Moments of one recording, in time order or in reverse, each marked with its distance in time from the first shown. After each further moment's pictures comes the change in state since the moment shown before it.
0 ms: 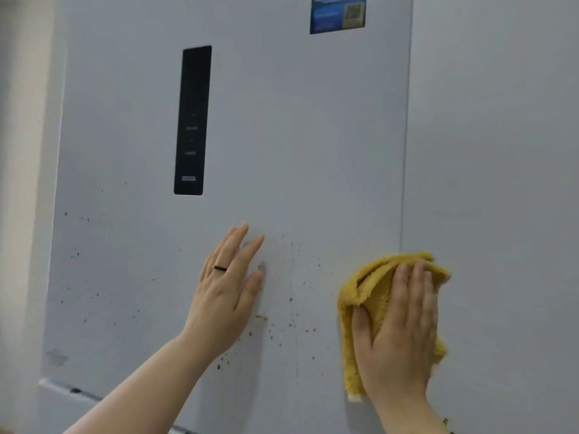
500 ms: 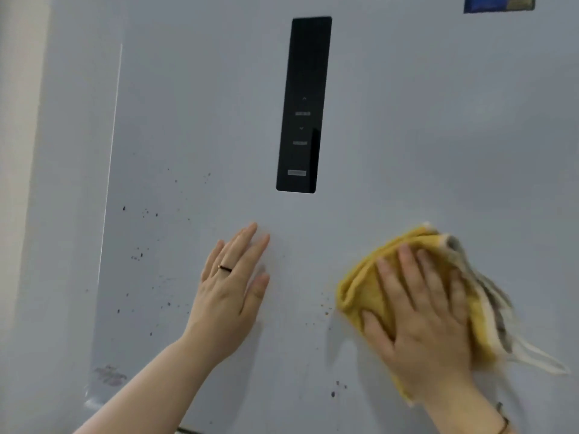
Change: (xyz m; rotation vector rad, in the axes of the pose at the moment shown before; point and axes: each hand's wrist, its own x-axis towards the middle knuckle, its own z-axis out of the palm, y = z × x) left_hand -0.001 -0.129 -0.069 0.004 -0.018 0.068; right_hand 0.006 -0.097 0.057 -0.334 -0.042 -0.392
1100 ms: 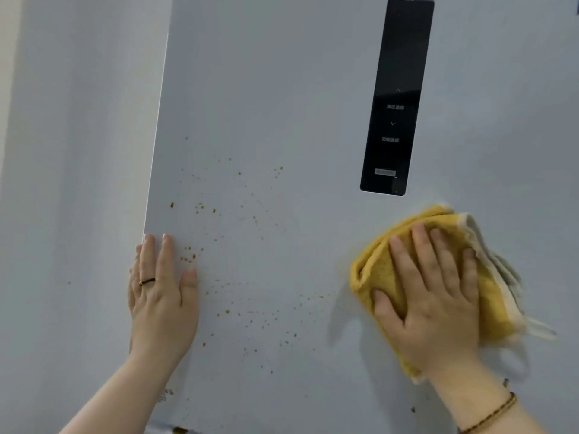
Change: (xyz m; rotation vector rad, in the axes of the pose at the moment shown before) left_hand -0.031 -0.126 -0.047 -0.052 0.104 -0.616; right_hand 0.041 -0.081 0.016 -0.094 -0.025 -0.019
